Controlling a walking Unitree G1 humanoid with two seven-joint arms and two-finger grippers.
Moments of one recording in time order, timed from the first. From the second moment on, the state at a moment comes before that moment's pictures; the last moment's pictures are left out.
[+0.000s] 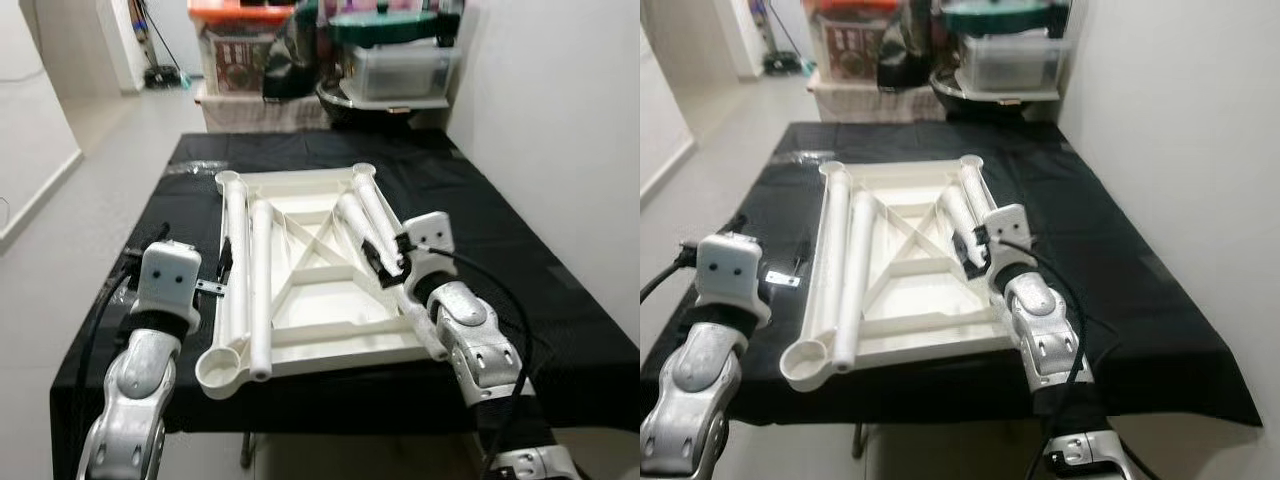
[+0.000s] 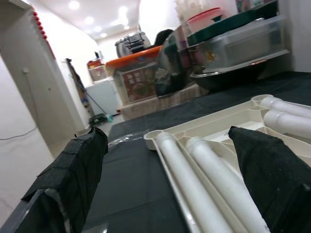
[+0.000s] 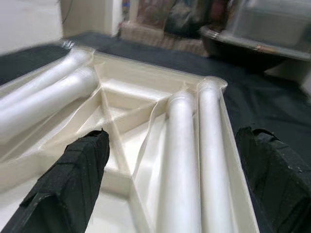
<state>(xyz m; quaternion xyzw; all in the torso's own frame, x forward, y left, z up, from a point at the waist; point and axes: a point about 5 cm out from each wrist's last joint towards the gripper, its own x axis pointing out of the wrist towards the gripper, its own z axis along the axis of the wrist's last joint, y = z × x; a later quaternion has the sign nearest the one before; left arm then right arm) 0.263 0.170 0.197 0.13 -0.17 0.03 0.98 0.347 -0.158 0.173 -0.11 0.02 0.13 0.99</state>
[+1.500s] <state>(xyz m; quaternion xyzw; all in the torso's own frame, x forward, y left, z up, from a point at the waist) 0.272 0.180 0.182 0.18 -0.12 0.06 0.98 0.352 -0.183 0.132 -0.14 0.32 0.27 0.90</state>
